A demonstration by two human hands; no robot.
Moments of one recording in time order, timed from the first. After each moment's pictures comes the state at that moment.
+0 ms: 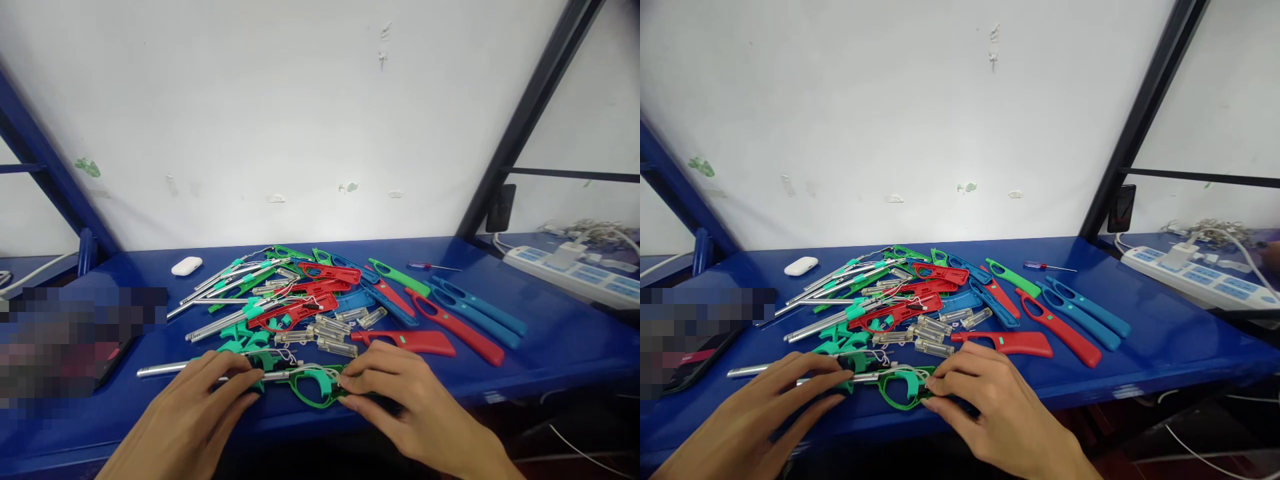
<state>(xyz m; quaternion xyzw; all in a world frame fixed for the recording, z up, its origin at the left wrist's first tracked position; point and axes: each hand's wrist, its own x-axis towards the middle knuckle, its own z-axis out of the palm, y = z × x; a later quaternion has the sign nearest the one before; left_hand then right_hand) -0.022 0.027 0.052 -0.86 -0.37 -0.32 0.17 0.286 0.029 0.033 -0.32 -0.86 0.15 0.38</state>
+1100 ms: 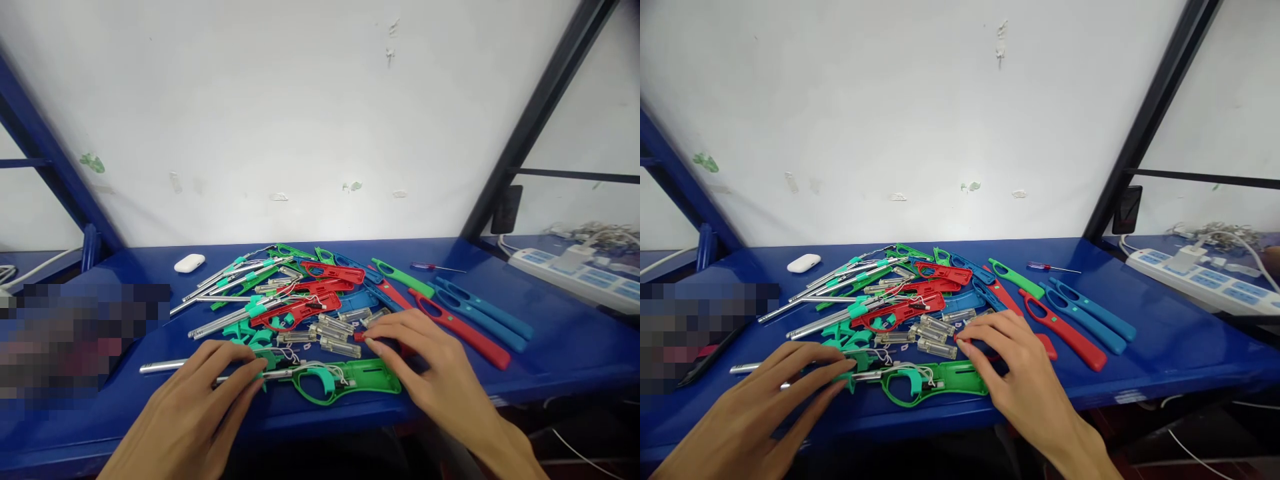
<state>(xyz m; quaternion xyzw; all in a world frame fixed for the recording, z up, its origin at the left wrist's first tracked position) -0.027 0.025 0.048 -0.87 -0.39 -0.28 0.13 0.305 0.042 0.036 -0.44 -0.79 0.04 0.43</state>
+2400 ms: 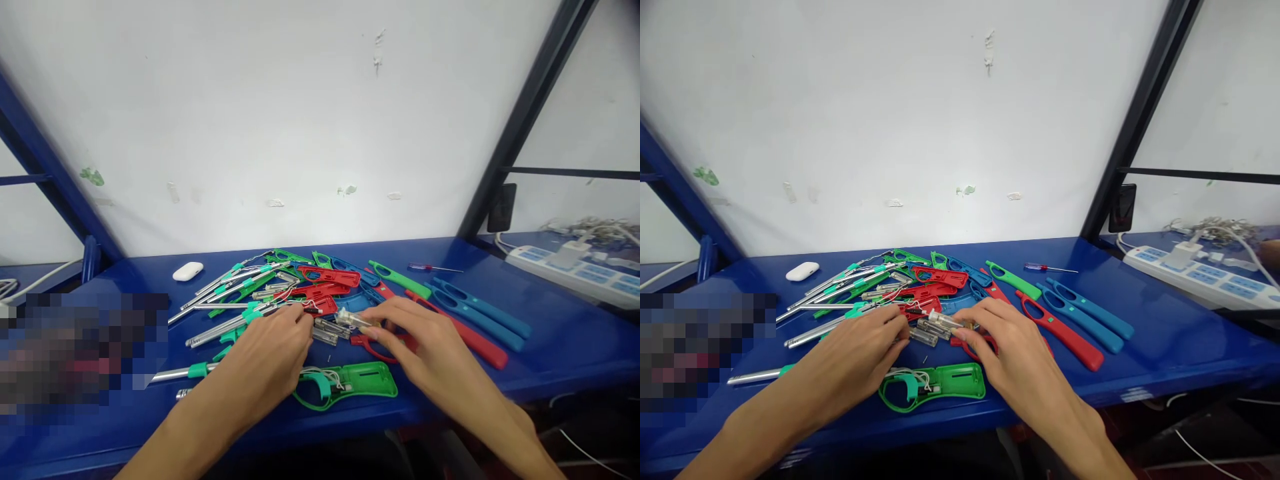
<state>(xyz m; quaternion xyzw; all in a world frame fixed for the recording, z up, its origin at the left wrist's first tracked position) 0.051 0.081 0.085 -0.91 -0.41 -0.10 0.02 0.307 0.055 0.065 -0.45 -0.80 0.08 0.39</state>
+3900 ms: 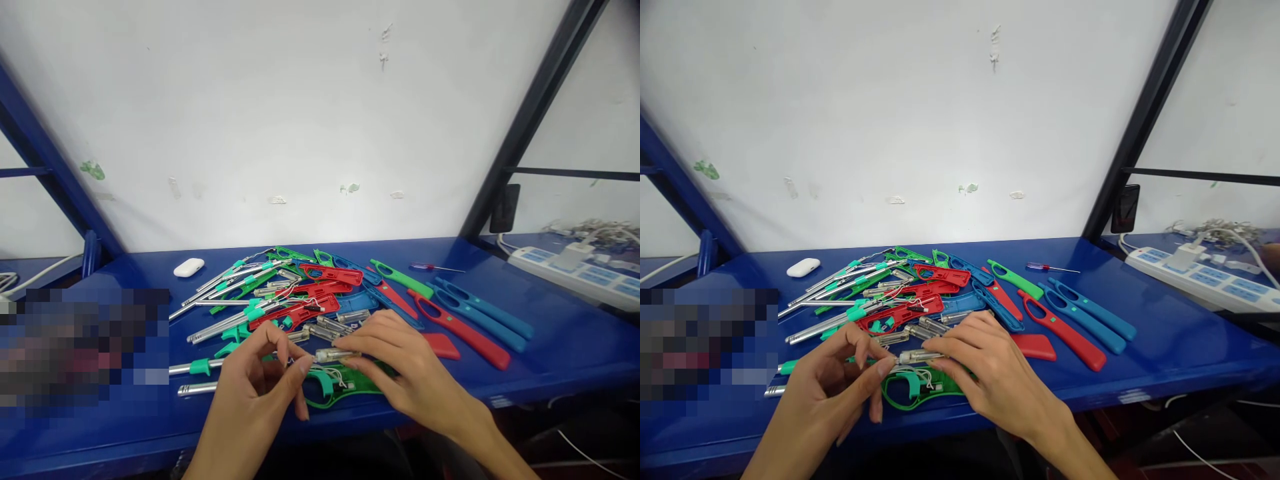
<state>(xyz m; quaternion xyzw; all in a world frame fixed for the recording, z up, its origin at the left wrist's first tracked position) 0.050 0.033 0.050 -0.58 -0.44 -0.49 -0.48 0.289 0.058 0.040 -0.29 -0.87 0.05 0.40</state>
